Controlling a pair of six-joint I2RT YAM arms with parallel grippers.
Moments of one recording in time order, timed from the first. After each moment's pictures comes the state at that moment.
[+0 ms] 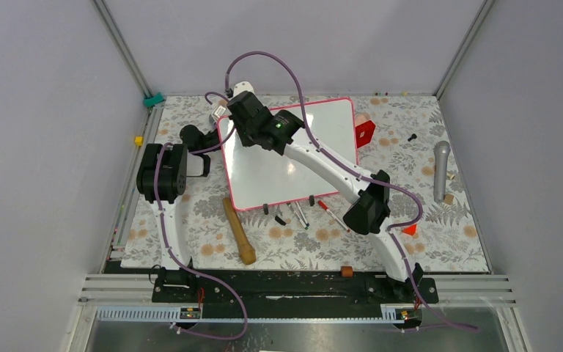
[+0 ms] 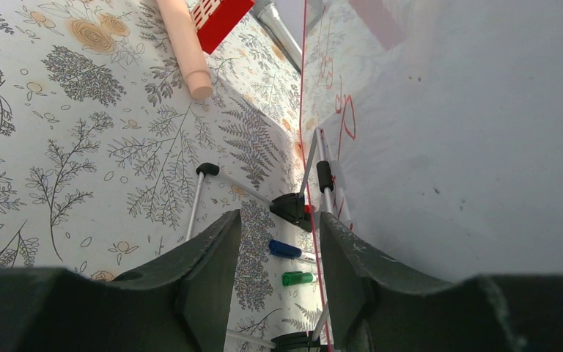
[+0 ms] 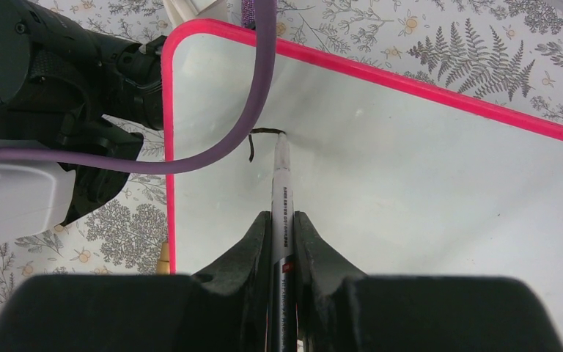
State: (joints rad) left arm -0.03 2.20 1.10 1.39 1.33 -1.04; right arm 0.93 2.25 2.44 -0.88 0.36 0.26
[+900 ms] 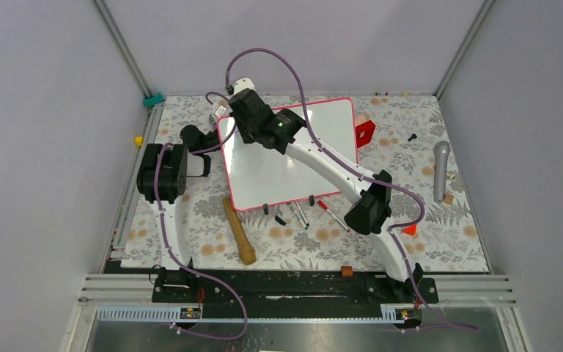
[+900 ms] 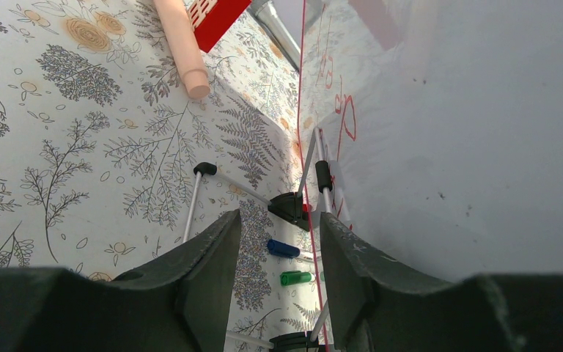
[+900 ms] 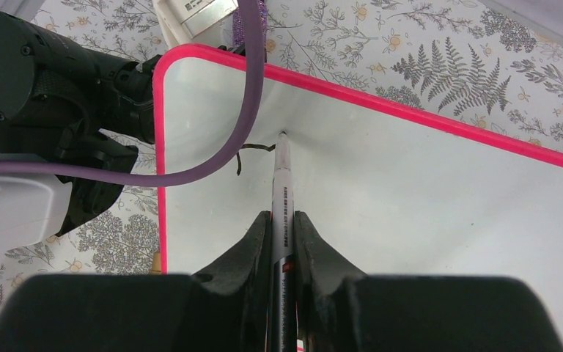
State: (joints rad) left arm -0.03 2.20 1.10 1.39 1.33 -1.04; right arm 0.93 2.24 2.44 -0.86 0.38 0.22
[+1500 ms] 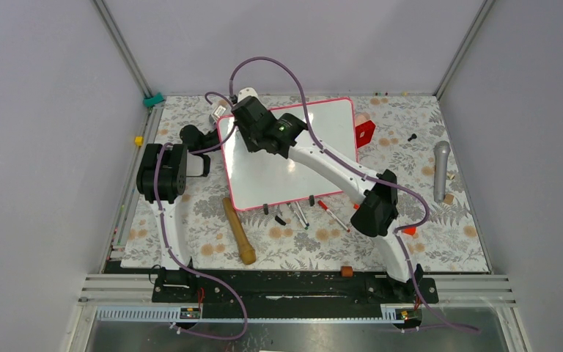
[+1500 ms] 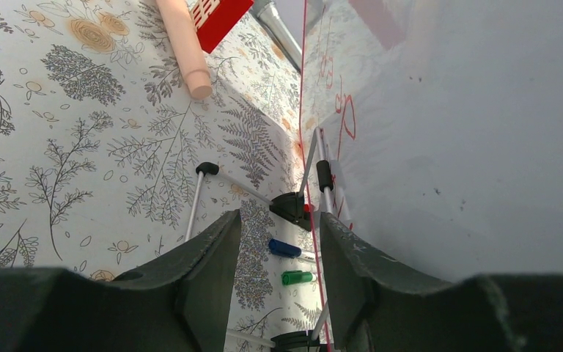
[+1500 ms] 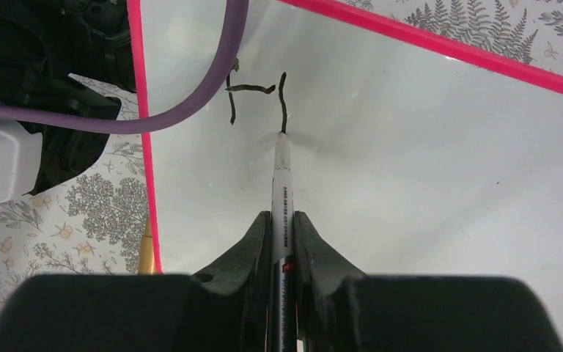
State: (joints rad) left arm -0.02 2.20 1.10 1.39 1.33 -1.04; right arm 0.93 2.18 2.30 -0.86 0.35 0.25
